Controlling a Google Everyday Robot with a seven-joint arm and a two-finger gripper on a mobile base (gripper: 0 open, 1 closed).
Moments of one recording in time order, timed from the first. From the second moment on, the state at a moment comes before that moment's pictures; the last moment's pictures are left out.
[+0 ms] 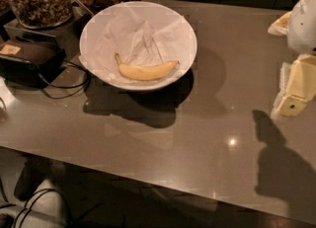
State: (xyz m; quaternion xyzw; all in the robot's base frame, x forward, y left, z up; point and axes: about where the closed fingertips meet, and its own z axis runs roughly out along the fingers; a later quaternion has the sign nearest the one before) arm 0.438 -0.217 0.976 -0.60 0.78 -0.03 0.16
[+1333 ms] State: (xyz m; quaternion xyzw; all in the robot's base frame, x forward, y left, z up) arm 0.540 -0.123 0.985 -0.64 0.75 -0.03 0.13
